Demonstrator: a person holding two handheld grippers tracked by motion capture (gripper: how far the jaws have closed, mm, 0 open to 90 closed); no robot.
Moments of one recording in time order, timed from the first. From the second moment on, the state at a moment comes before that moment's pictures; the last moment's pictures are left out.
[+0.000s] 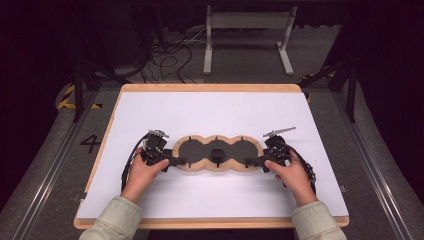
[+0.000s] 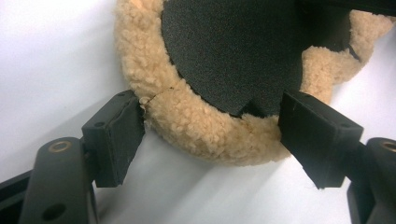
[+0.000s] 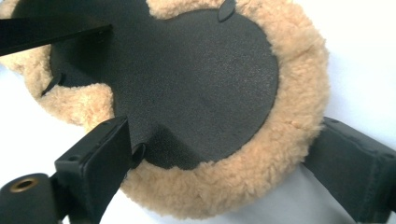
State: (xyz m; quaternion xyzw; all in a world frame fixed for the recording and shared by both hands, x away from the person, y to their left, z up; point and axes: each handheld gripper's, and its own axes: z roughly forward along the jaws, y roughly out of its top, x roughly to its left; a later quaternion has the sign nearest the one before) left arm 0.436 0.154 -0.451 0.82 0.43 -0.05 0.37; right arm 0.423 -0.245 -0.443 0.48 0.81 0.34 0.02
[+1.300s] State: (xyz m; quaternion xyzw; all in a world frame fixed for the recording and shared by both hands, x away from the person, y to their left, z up) left arm 0.405 0.152 -0.430 0.83 0.40 0.08 0.37; right arm 0.394 -0.248 -0.409 0.50 0.79 0.33 0.13
